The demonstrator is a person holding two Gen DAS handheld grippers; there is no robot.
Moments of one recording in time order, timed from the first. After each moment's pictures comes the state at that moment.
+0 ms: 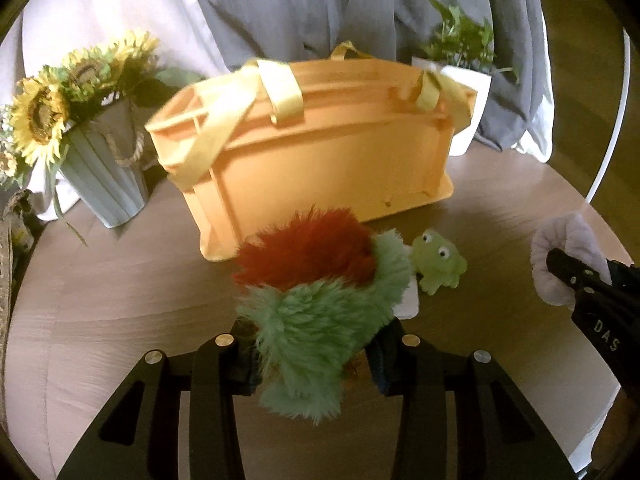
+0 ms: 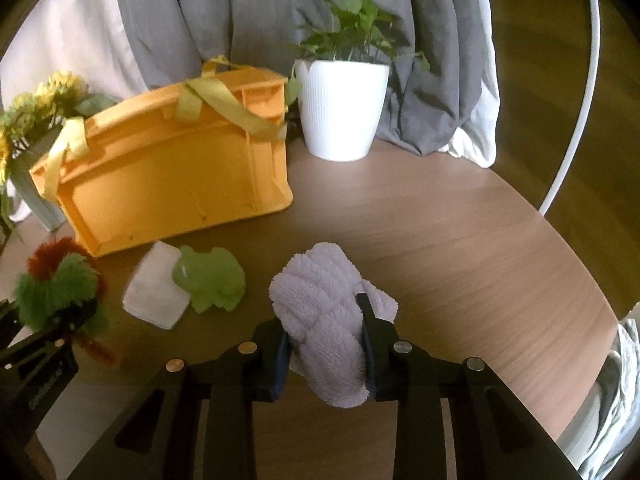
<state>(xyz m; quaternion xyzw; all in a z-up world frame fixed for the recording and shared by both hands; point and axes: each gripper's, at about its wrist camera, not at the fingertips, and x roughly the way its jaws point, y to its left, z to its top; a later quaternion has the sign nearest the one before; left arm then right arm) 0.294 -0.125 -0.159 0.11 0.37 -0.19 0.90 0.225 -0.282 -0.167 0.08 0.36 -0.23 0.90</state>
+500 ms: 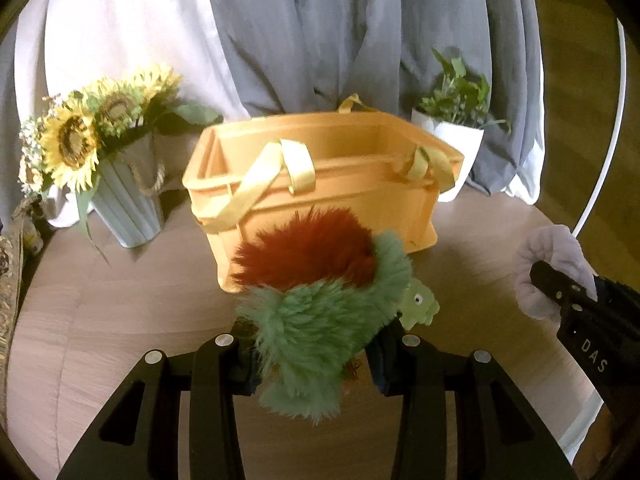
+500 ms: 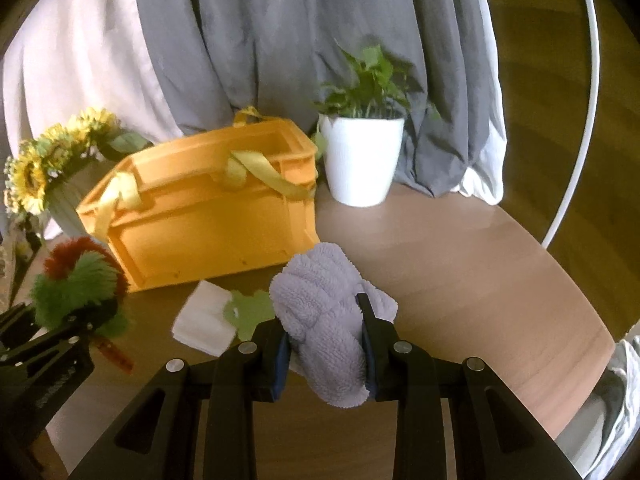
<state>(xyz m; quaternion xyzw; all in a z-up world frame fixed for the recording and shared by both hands) 0.281 -0.113 -0.108 0.07 0.33 -0.19 0.92 0.212 -0.268 -0.117 0.08 0.32 -0.20 0.92</state>
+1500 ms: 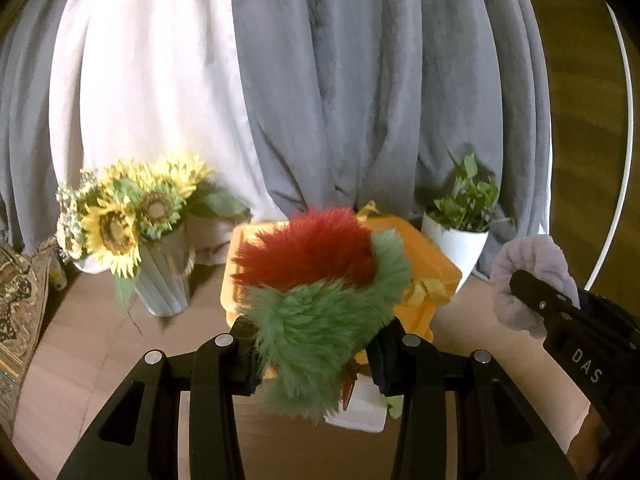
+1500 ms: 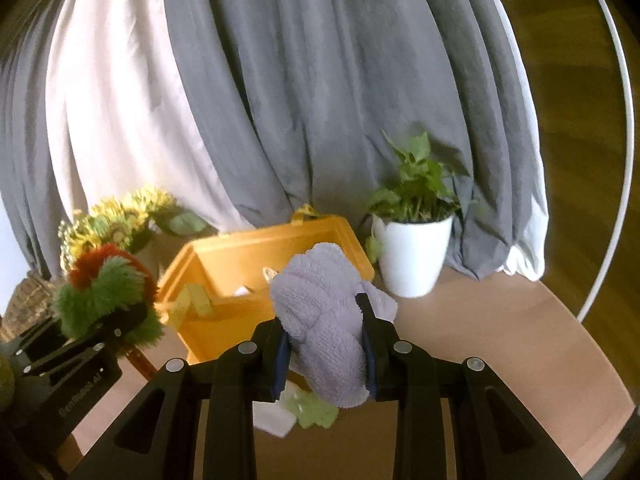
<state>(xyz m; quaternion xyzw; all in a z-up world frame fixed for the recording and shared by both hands) 0.284 -0.109 -0.024 0.02 0.23 -0.16 0.96 0.234 -0.271 -0.038 0.09 0.21 -0.11 0.97</state>
